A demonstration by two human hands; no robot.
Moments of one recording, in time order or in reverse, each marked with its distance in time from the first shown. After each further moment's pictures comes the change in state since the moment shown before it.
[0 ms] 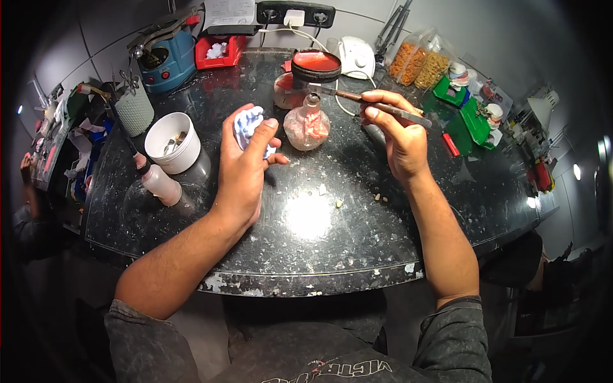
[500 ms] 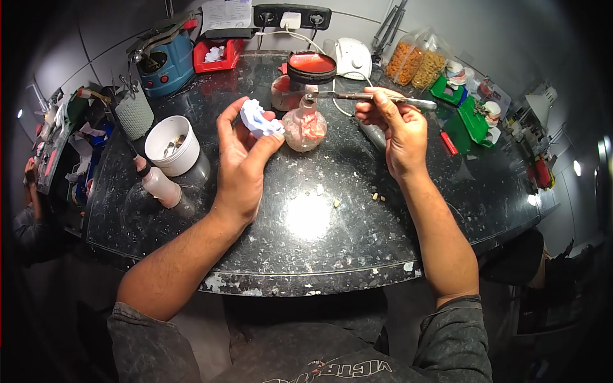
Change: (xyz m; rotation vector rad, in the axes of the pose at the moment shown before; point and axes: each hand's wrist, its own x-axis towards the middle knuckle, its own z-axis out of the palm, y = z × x) left_hand 0.003 -0.004 -0.002 -0.040 -0.101 0.140; right_hand 0.002 0.000 0.003 0.049 0.125 -0.004
